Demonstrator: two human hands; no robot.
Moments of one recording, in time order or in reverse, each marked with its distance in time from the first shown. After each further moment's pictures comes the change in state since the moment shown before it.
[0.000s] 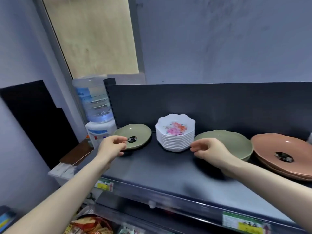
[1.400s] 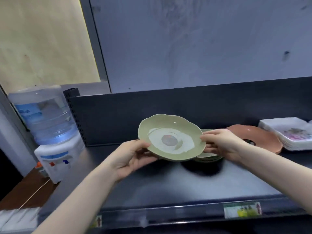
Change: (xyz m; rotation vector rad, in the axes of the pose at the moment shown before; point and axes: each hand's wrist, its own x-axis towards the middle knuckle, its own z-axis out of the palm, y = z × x) left_hand -0.024 0.071 0.031 -0.550 -0.815 -0.279; right_hand -0.025 -0.040 -0.031 0.558 0.264 0.304
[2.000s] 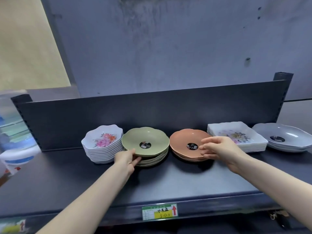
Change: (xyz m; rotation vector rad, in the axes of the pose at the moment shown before) left_hand 0.124 -0.101 0.170 -0.227 0.561 0.045; right_hand -0.013 0.029 -0.229 -0.038 0.133 -0.060
